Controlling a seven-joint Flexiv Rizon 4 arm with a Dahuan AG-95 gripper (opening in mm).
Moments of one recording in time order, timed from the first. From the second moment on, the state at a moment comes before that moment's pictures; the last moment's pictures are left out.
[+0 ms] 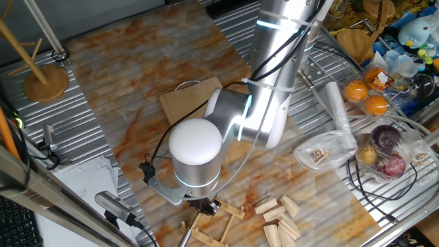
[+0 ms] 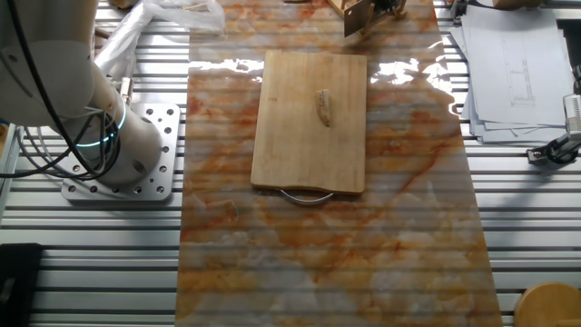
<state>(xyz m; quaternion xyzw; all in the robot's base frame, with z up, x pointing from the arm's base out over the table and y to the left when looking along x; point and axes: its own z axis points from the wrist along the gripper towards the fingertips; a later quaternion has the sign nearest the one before) 0.558 0.346 0.047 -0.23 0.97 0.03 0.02</state>
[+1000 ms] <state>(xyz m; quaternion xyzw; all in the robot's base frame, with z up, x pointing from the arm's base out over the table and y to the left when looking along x) 0.558 0.346 0.047 -0.23 0.97 0.03 0.01</state>
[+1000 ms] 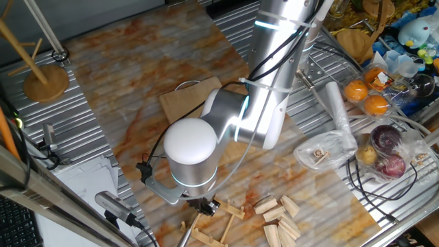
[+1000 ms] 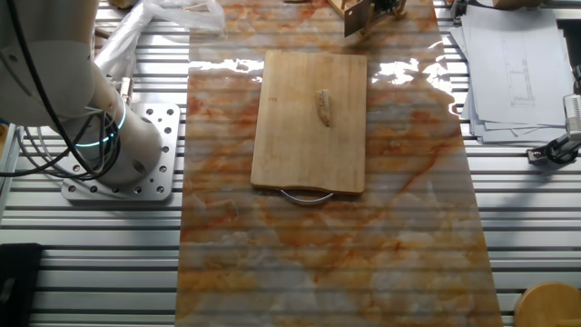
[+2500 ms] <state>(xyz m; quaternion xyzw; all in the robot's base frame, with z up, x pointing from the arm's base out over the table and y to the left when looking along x) 0.559 0.346 0.040 -0.22 0.98 0.03 0.02</state>
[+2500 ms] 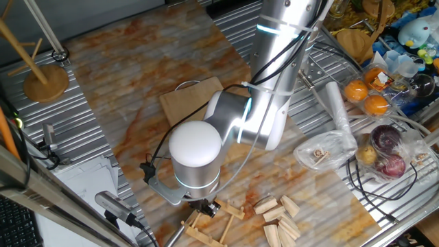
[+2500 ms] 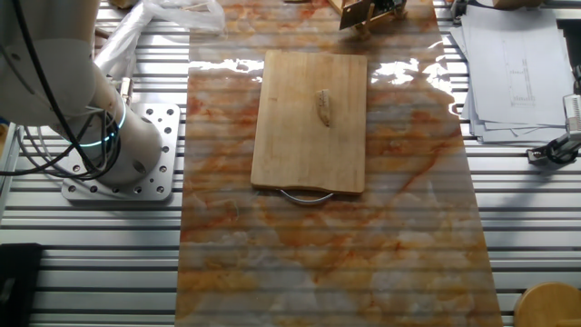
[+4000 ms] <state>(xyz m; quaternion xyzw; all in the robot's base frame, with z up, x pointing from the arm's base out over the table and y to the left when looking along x) 0.544 0.344 0.101 -0.23 0.97 0.05 -0.01</state>
